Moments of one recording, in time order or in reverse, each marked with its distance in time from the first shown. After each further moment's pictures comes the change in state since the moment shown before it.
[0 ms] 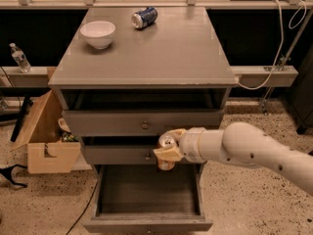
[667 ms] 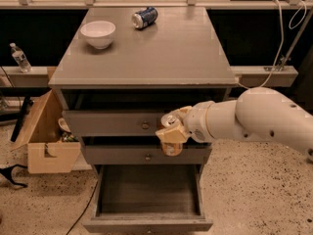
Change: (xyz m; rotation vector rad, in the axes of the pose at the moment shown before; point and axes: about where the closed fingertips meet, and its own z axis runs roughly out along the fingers) arm -0.081 0.006 -0.070 0.047 0.065 -0.033
